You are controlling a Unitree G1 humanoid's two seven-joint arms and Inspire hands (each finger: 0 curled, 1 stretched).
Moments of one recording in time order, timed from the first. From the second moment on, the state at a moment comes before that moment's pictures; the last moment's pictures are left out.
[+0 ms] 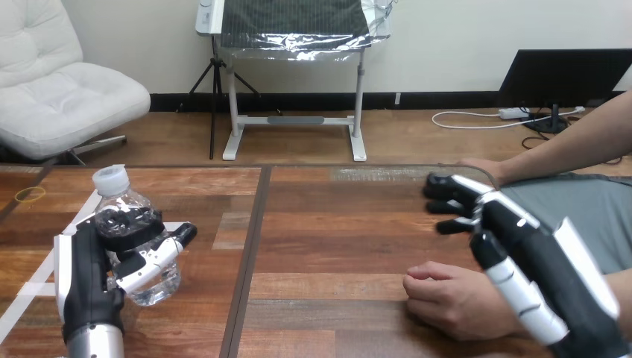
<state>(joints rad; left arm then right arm) 0.08 0.13 0.17 0.20 0.11 -0.30 0.19 0.35 -0.34 -0.11 -0.19 0.06 -0.55 0.30</state>
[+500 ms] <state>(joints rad) 0.16 0.11 0.16 0.05 0.11 -0.31 0.13 0.21 -0.49 -0.20 -0.03 0.01 -0.53 0.31</state>
